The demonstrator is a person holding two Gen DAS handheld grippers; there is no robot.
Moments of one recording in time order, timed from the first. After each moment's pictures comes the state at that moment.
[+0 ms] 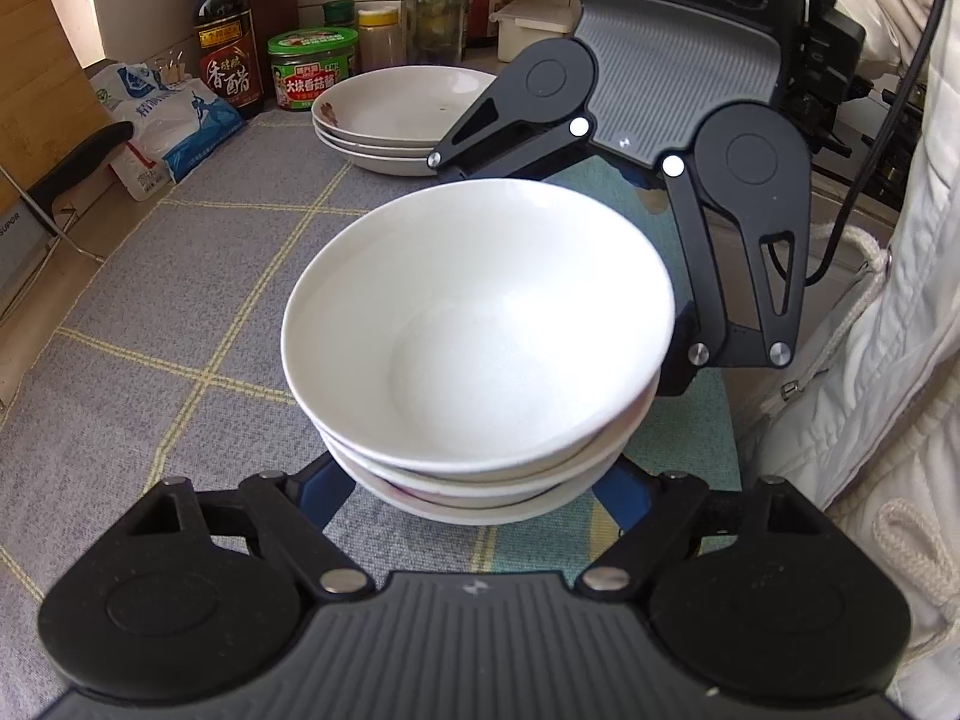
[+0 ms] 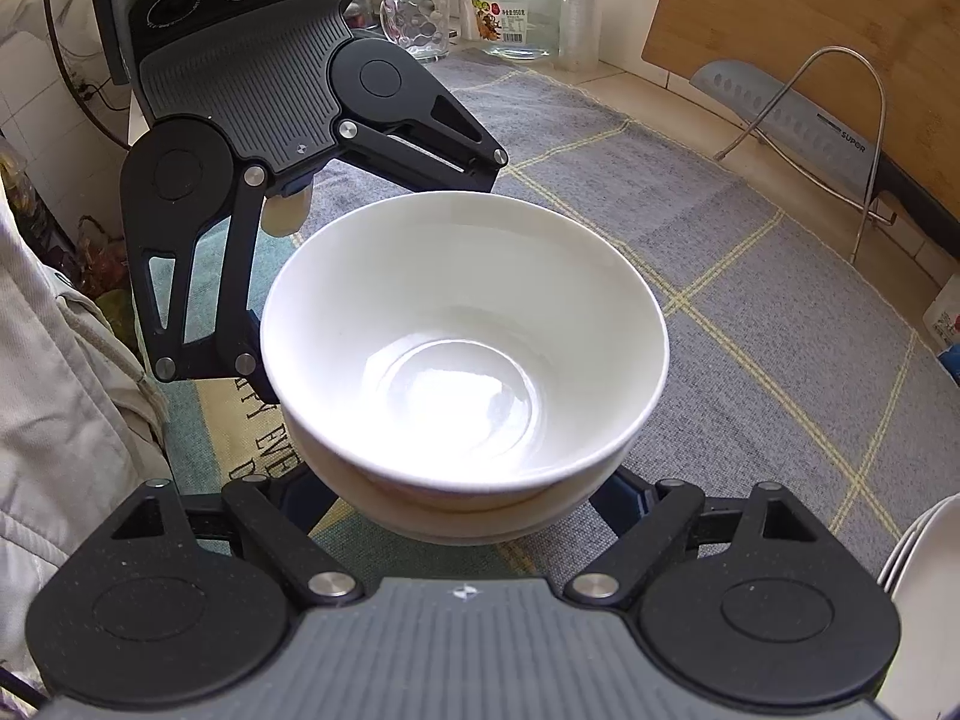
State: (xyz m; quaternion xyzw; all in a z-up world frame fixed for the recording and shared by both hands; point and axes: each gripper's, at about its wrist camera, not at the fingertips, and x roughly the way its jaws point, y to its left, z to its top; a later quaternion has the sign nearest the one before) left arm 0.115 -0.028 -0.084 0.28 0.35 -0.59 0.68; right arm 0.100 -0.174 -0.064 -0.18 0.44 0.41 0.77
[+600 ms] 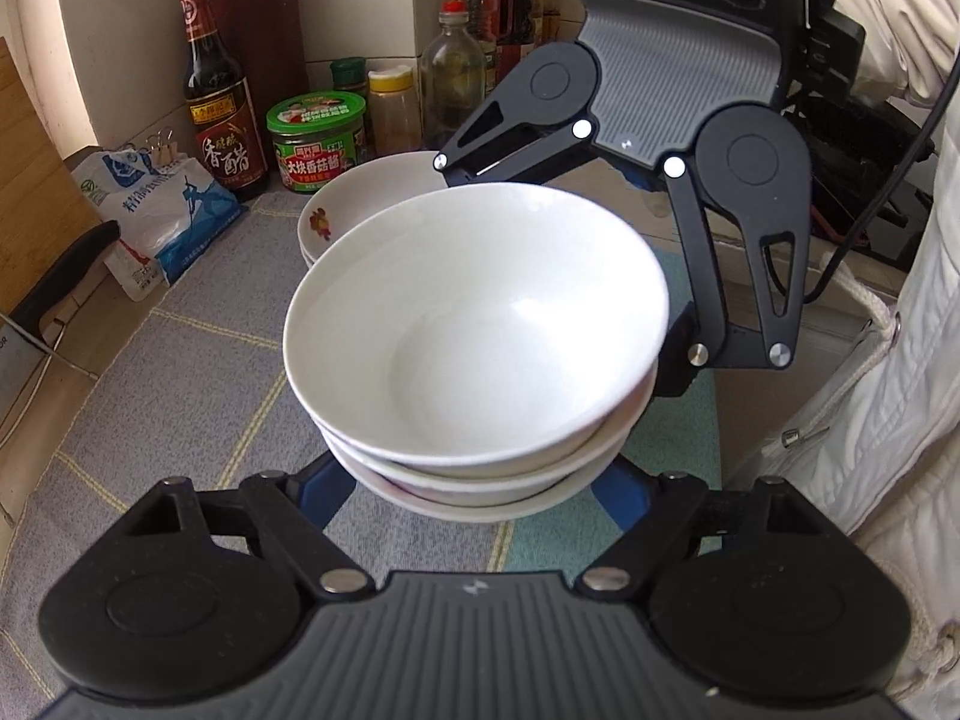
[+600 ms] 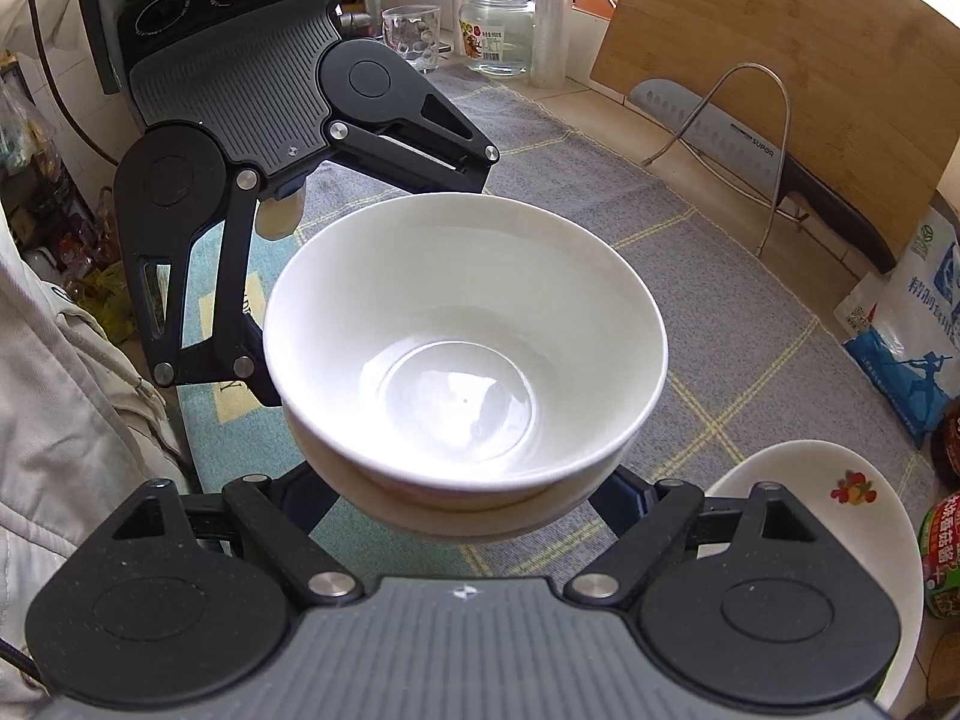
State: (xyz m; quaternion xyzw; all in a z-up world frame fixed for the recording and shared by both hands) left arm 0.110 -0.126 -0.045 0.27 0.33 -0.55 0.72; right arm 0.107 -0.275 -0.025 -0.21 0.42 0.43 0.77
